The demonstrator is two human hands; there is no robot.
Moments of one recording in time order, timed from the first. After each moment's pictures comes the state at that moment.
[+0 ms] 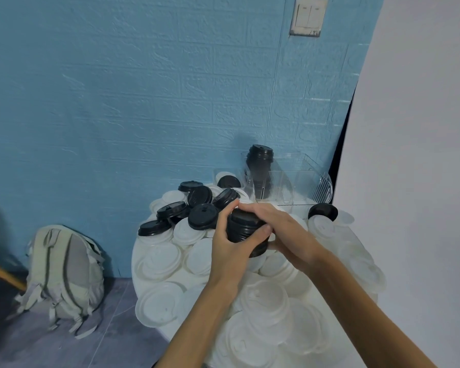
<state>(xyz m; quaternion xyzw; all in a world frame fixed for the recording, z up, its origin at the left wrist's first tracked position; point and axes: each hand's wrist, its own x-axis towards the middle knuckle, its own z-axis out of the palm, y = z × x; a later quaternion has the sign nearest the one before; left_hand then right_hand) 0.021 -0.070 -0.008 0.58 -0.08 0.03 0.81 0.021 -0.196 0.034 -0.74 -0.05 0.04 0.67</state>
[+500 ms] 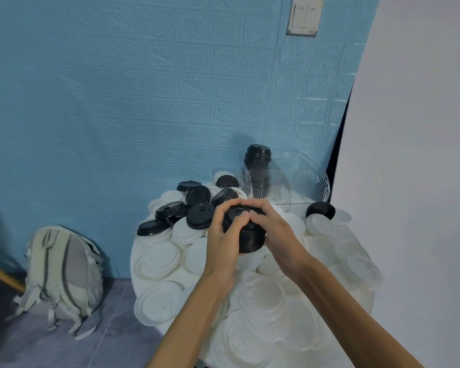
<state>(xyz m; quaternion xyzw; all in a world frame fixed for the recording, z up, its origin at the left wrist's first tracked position) 0.029 -0.068 0.000 0.58 -0.06 0.03 0.81 0.019 -0.177 0.022 -0.72 0.00 -0.05 0.70</state>
